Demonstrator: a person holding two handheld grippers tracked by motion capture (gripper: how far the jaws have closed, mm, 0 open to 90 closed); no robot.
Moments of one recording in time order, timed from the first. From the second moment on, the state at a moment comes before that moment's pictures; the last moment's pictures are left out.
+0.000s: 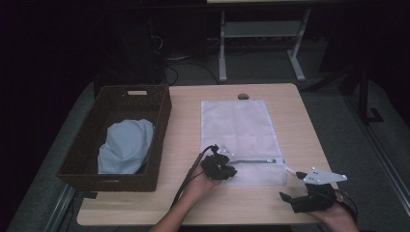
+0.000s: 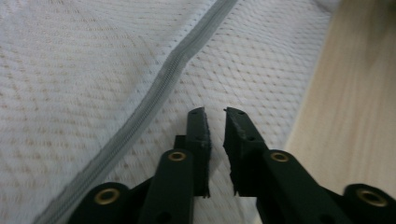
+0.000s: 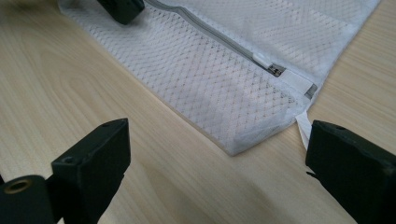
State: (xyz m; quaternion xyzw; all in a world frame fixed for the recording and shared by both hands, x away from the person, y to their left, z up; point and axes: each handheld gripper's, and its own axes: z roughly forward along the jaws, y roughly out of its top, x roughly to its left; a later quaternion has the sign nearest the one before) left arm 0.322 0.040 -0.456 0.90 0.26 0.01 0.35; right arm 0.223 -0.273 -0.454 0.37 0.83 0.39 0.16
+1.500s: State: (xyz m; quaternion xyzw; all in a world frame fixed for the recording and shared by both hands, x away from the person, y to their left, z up) left arm 0.274 0.131 -0.440 0.88 0.28 0.07 0.39; right arm 0.291 -0.283 -0.450 0.40 0.84 0.36 0.11
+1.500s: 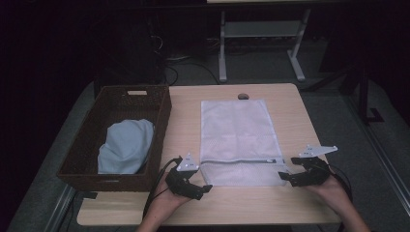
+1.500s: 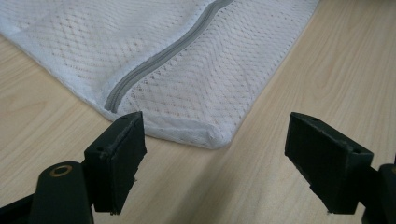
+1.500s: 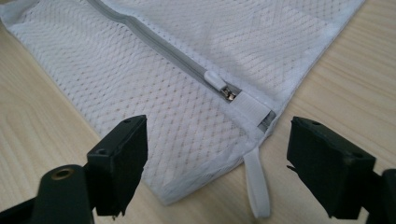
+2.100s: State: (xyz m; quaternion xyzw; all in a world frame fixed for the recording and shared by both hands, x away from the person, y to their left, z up) left arm 0.276 0.131 -0.443 0.88 0.28 0.06 0.39; right arm 0.327 -0.292 -0.463 0.39 0.84 0.36 0.09
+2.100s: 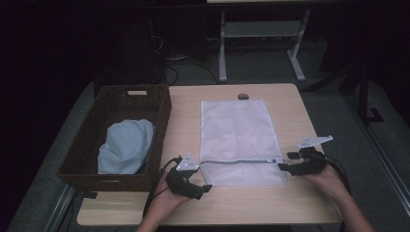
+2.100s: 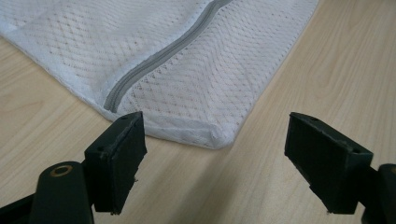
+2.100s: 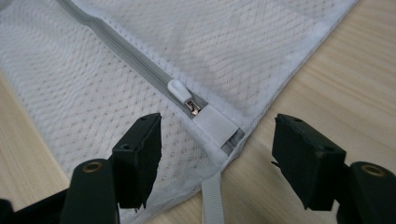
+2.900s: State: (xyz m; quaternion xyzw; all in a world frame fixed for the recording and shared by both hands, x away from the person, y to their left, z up) left arm 0.276 0.132 -0.443 0.88 0.28 0.06 0.38; right arm 0.328 -0.285 -0.471 0.35 0.86 0.35 0.11
